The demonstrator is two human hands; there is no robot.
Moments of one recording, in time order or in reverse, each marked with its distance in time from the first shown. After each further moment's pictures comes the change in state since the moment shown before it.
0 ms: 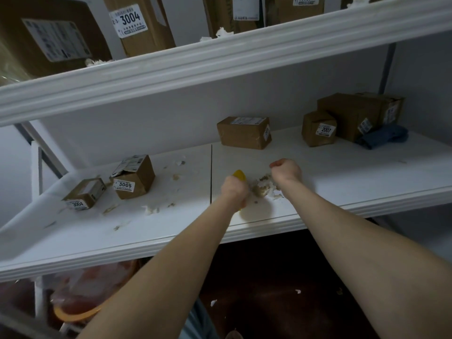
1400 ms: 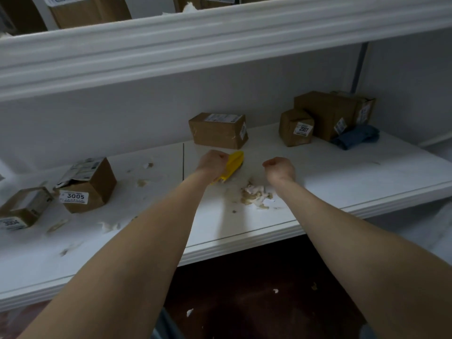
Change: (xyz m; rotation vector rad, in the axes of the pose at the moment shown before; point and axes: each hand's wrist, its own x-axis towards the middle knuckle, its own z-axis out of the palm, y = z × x) left_hand 0.077 0.049 -0.001 0.305 -0.058 0.418; right_hand 0.053 0.017 -0.015 -0.143 0.064 0.031
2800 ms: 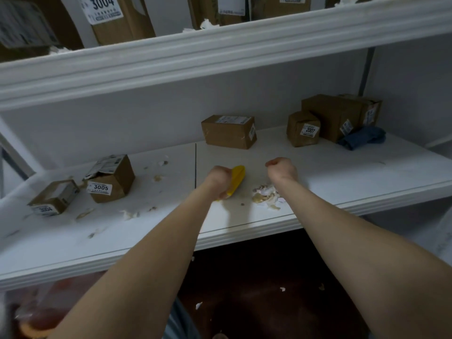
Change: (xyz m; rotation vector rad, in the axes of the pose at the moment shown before) left_hand -0.073 0.000 -0.006 -0.095 -0.053 -0.231; right_hand -0.035 -0.010 -0.003 0.025 -0.023 -0.019
